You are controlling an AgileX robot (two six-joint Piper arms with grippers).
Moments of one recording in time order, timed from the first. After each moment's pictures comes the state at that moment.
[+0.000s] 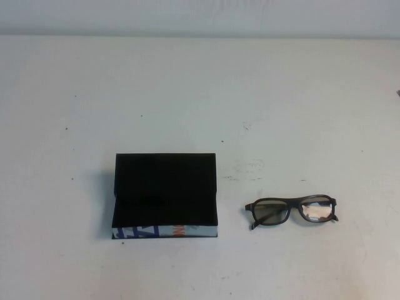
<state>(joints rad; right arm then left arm) 0.04 -0.01 0.03 0.27 0.35 -0.20 -0.12 -0.01 0.03 -0.03 0.37 0.08</state>
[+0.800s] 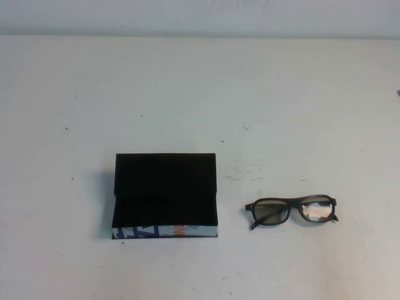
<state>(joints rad) 0.04 -0.01 0.03 0.60 0.24 -0.20 -0.12 -0.01 0.03 -0.03 0.37 0.08</state>
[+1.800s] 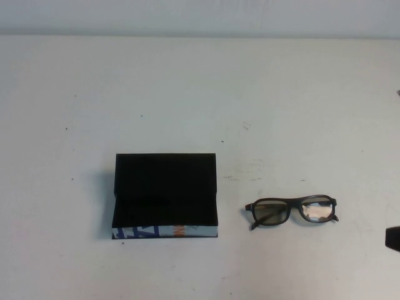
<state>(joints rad) 0.04 0.77 -0.61 0.62 0.91 -0.23 -0.12 -0.01 0.03 -0.03 0.37 0.08</state>
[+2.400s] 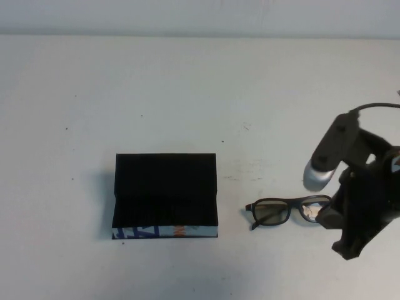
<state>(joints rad) 0.42 1.29 -0.97 0.28 0.95 -0.67 -0.12 -0.01 0.03 -0.03 0.37 0.08</state>
